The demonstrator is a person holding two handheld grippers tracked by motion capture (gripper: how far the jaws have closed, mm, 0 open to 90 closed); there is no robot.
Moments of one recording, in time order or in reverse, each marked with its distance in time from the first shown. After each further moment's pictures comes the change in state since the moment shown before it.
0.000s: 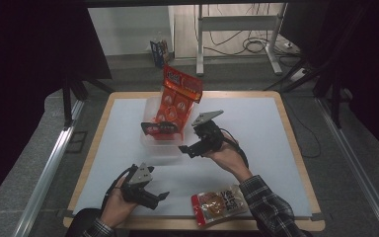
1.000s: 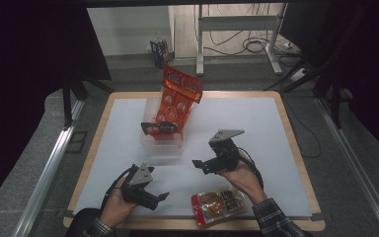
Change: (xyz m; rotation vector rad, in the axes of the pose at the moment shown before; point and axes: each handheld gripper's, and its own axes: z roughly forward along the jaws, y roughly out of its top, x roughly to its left) left arm -0.001 0.000 0.000 0.003 0.002 0.010; right arm 0.014 -0.057 -0.032 -0.040 -0.029 0.114
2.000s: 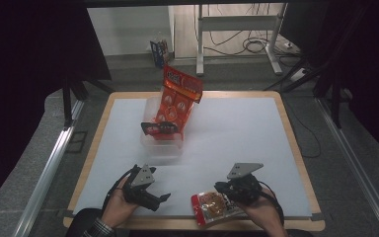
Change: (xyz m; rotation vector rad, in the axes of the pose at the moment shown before) left arm -0.005 0.002 0.003 0.000 -0.004 0.023; right arm 0.043 -0.069 -0.061 0.126 0.020 -0.067
